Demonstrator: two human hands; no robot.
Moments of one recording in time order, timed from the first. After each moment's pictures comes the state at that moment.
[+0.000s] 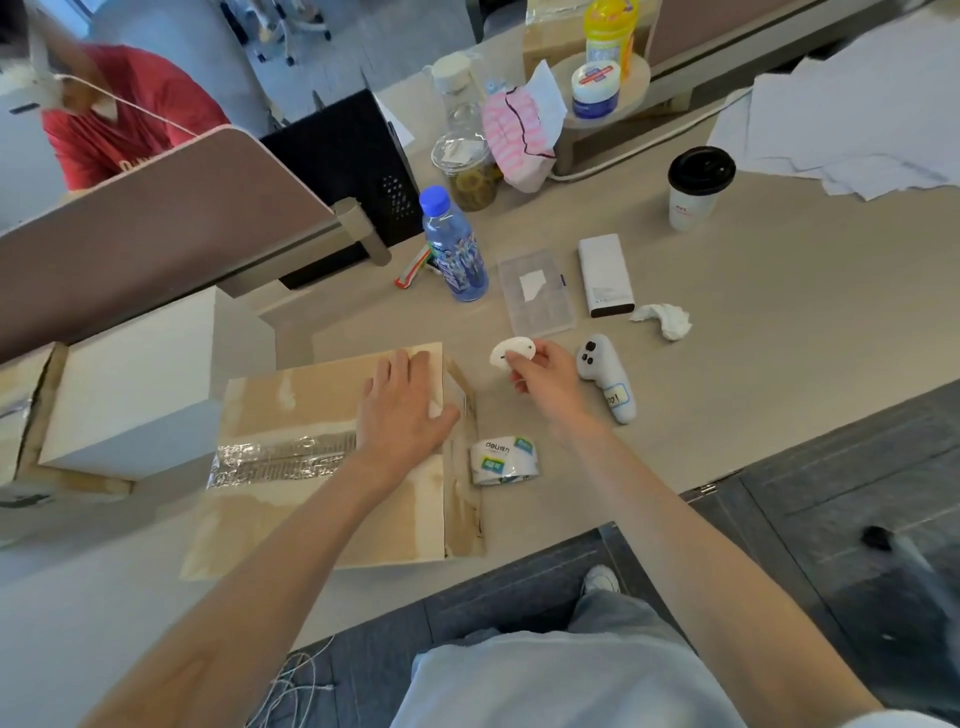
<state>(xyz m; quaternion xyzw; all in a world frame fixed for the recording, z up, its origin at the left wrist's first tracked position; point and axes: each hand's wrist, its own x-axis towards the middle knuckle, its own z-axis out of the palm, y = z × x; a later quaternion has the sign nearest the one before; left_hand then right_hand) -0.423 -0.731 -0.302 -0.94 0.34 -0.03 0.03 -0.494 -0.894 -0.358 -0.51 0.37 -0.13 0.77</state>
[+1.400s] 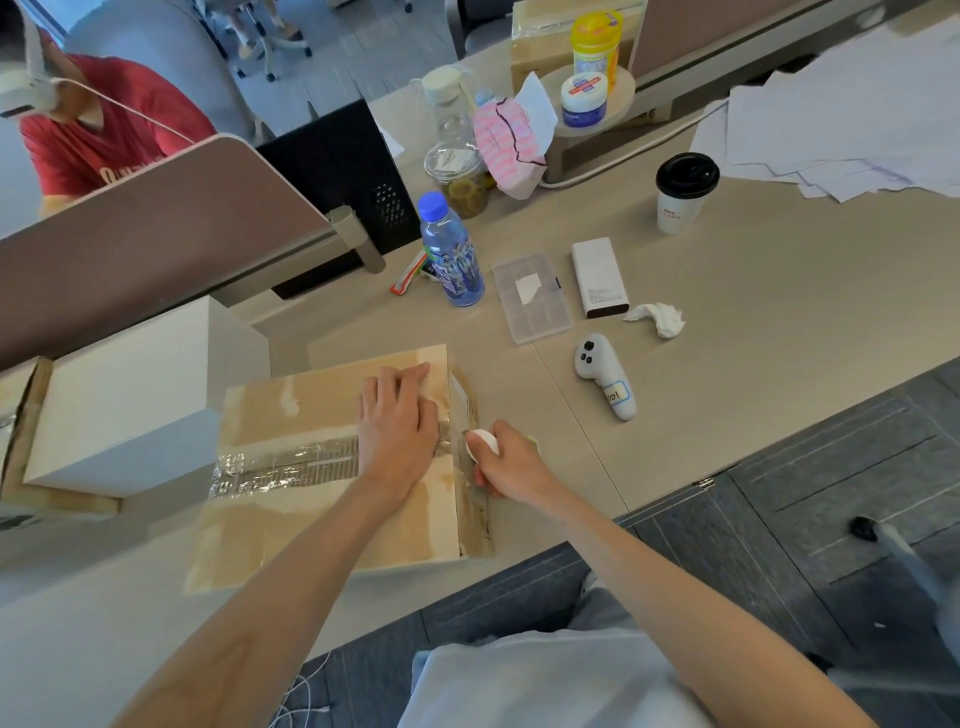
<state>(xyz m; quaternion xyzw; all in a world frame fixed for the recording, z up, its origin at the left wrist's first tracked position) -0.422 -0.704 -0.330 -0.93 0.32 -0.07 -0.15 -0.535 -0.814 -0.363 -0.71 0.29 0.07 0.64</state>
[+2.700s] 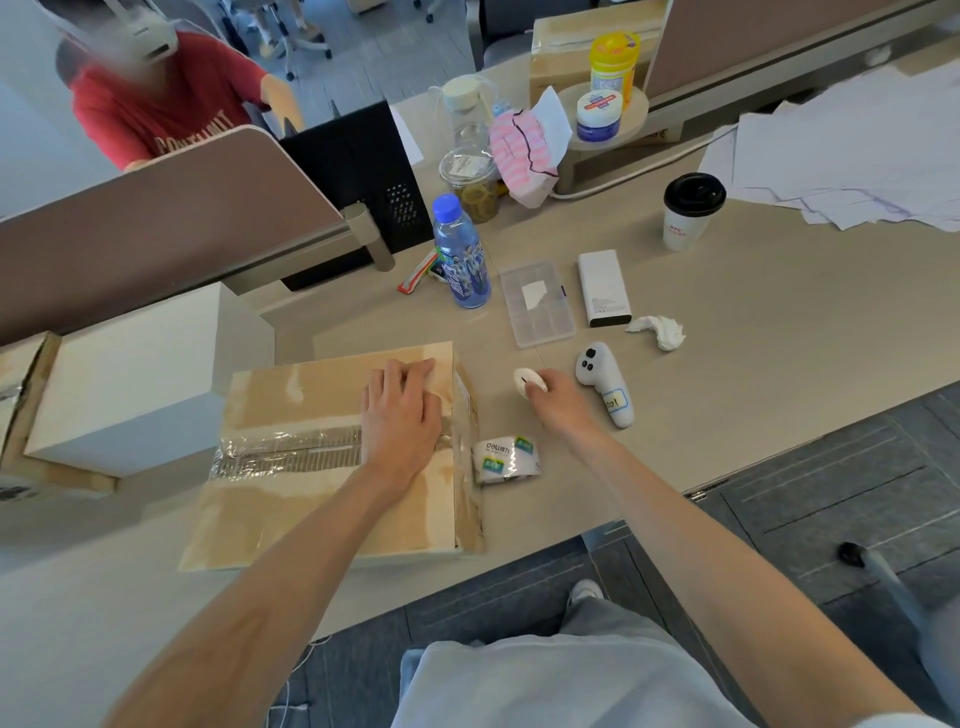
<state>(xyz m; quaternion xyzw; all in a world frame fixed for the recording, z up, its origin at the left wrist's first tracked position) -0.426 -0.704 -0.325 -0.94 0.31 -0.07 -0.13 -0.511 -0.892 -0.373 -0.74 0.36 -0.01 0.57</state>
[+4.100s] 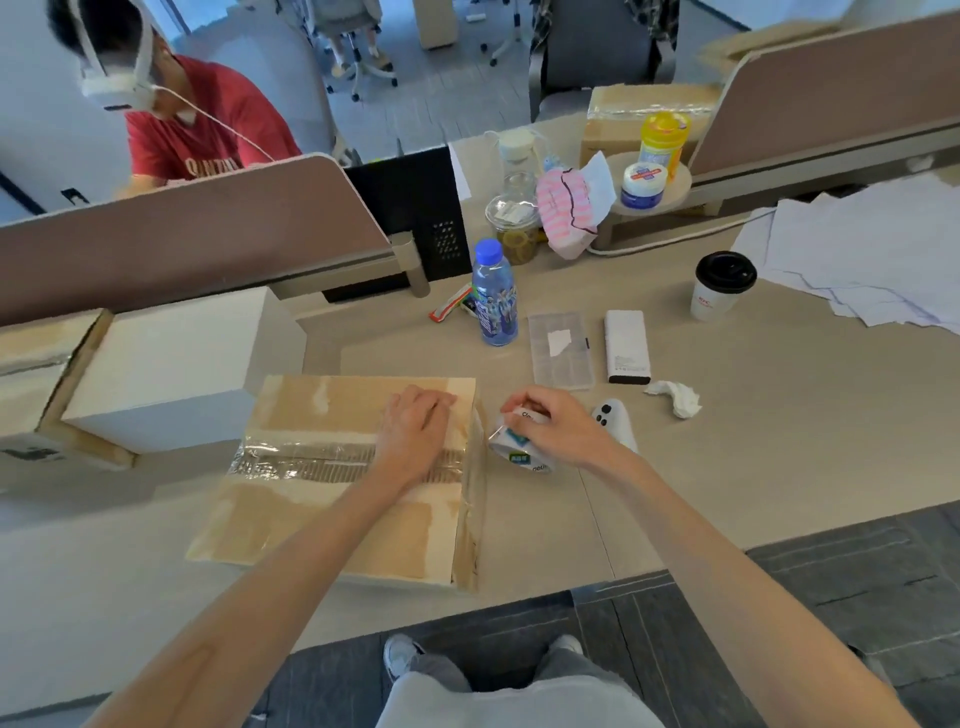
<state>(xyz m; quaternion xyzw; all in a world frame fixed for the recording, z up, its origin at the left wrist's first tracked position) -0.417 -0.711 -0.300 -0.91 0.22 0.09 -0.34 -0.503 -0.910 -0.308 -0.83 0.10 0.02 0.55</state>
